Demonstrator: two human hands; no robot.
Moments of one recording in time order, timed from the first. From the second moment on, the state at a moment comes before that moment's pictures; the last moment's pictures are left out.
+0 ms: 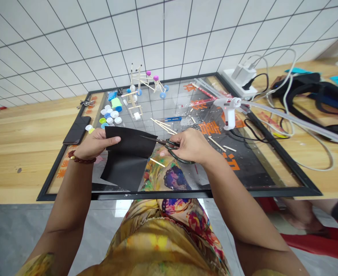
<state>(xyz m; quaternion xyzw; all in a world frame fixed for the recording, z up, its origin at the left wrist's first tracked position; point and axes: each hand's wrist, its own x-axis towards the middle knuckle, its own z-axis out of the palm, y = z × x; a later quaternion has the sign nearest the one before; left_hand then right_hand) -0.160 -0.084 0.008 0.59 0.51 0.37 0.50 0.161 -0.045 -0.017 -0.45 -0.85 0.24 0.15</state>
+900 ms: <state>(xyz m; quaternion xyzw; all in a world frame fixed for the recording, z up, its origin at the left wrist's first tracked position) -0.159 -0.084 0.005 0.62 0.51 0.34 0.50 0.157 -0.047 -0.016 -0.45 -0.85 0.23 0.15</state>
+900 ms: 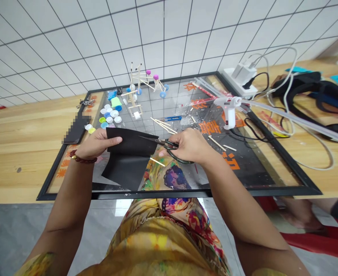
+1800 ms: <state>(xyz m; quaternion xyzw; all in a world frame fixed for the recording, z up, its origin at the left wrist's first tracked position) -0.156 -0.085 0.006 0.64 0.50 0.29 0.51 0.158 -0.046 -0.020 -0.43 -0.85 0.25 0.16</state>
